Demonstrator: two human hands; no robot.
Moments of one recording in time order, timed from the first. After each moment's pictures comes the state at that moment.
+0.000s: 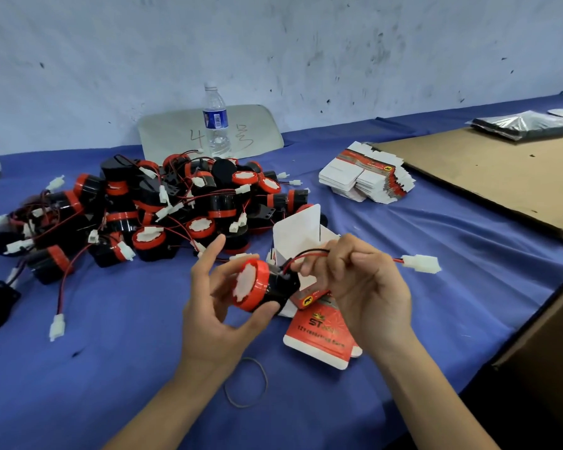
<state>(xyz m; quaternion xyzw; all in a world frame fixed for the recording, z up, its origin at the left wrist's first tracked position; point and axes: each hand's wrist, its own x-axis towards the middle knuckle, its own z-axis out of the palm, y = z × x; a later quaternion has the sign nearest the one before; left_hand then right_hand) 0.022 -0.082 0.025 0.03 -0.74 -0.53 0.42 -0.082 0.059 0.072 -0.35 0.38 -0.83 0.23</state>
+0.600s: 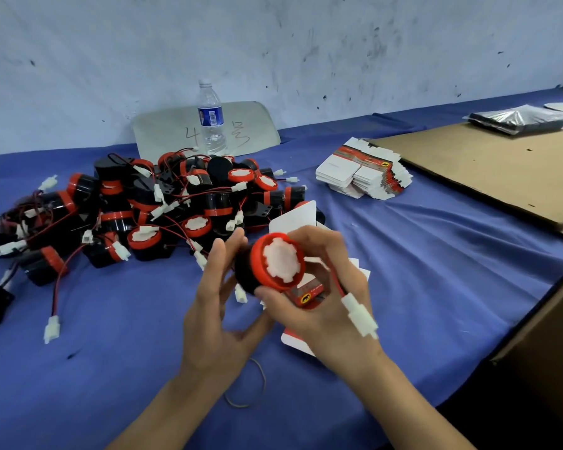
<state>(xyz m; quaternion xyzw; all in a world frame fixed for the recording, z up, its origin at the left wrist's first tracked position) 0.019 -0.078 0.027 -0.07 -0.78 -0.38 0.49 -0.052 0.045 0.066 -0.41 0.61 -0.67 -0.09</state>
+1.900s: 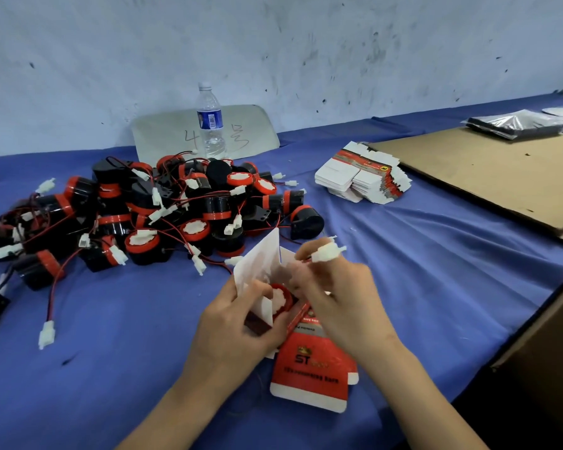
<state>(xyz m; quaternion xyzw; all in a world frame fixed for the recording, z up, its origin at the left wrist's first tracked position) 0.015 -0.073 0.024 0.09 -0.89 -0.27 0.36 -0.077 0.055 0.068 -0.40 0.75 -0.52 -0.03</state>
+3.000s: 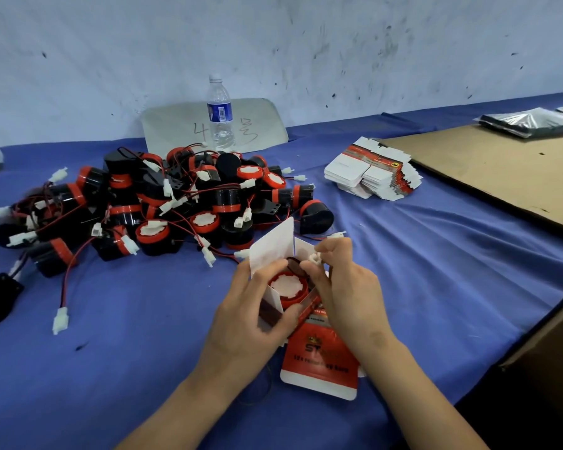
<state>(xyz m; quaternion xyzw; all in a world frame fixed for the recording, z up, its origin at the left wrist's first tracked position) 0.019 -0.072 0.026 0.07 -0.89 -0.32 0.33 -0.090 0.040 0.039 -0.39 0.78 -0.43 -0.23</state>
